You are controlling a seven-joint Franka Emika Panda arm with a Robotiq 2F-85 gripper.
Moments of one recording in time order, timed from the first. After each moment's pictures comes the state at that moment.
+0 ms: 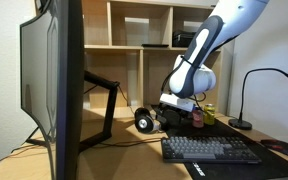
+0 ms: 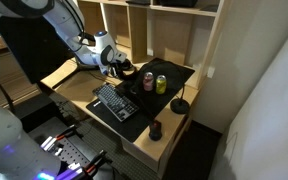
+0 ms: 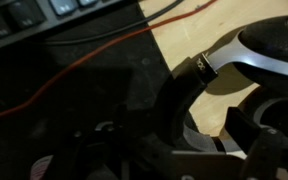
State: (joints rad) arm 0.25 0.51 -0.02 -2.11 -0.14 2.99 0.89
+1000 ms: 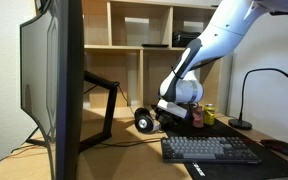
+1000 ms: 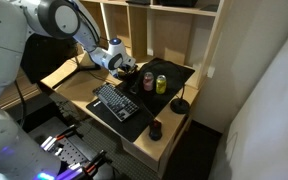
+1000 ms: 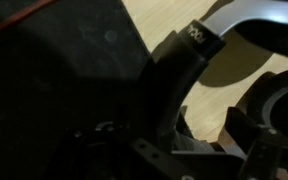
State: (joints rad) arm 0.15 0.74 0.09 -1.85 0.14 2.99 0.59
